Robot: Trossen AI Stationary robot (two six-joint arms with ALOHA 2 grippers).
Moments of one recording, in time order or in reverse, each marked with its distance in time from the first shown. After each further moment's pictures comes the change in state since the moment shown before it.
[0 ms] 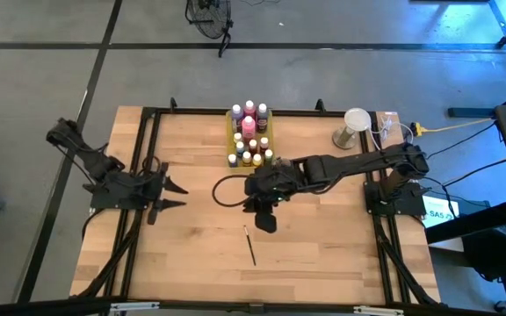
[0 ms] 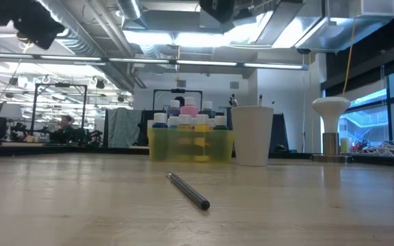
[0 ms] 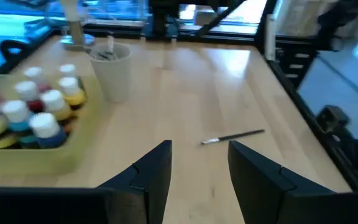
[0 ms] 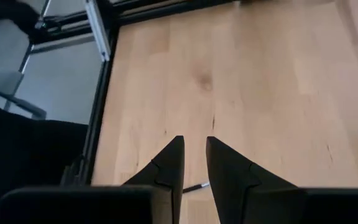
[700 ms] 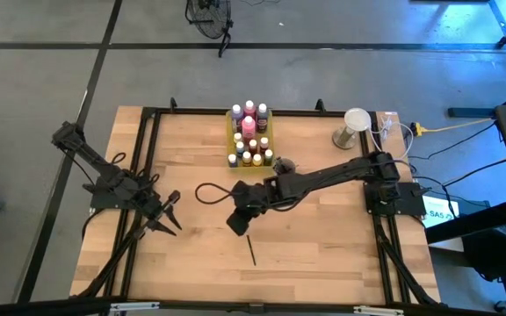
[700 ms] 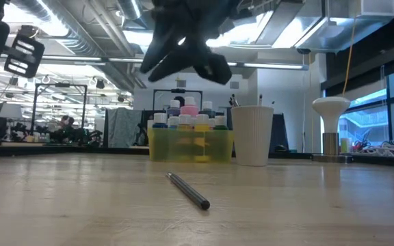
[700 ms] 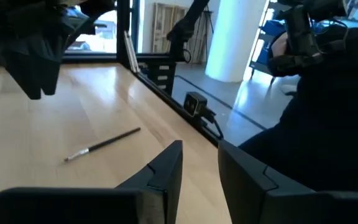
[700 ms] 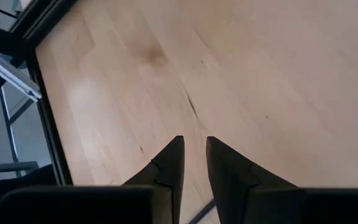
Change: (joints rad) left arm -0.005 -0.159 -0.459 0.610 0.526 0.157; right arm -0.003 0.244 0.000 0.100 0.100 0.512
